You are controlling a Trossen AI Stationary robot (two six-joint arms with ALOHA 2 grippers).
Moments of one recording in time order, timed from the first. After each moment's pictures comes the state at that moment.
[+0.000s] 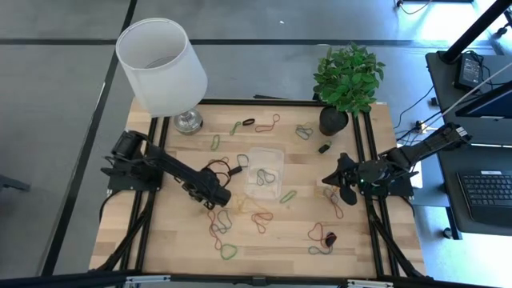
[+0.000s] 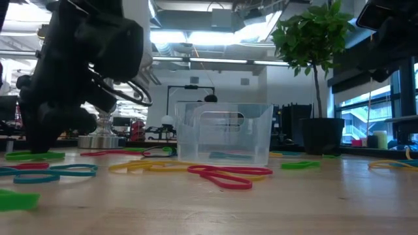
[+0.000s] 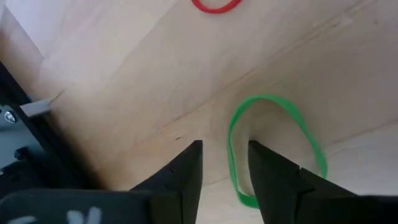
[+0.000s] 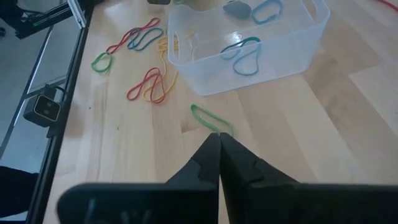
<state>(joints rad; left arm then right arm) -0.29 1.80 0.97 -1.11 -0.08 -1.27 0.42 0.56 0.45 -0.51 0.29 0.62</state>
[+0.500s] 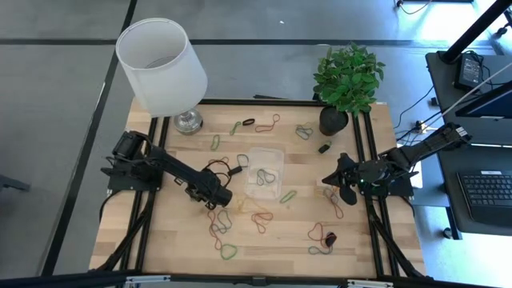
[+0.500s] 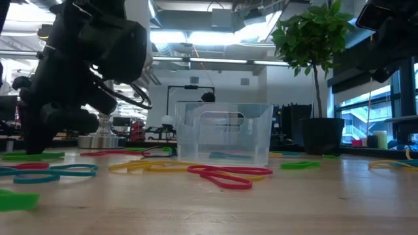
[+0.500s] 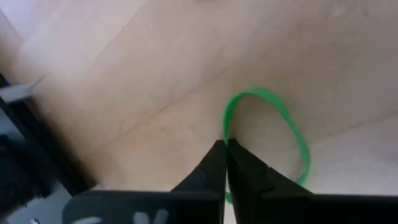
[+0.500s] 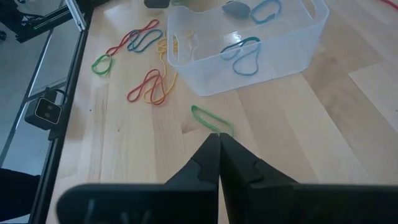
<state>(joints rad) -0.30 1.80 0.99 -1.10 -0.03 -1.31 0.42 0.56 0.45 -0.51 0.29 0.62</state>
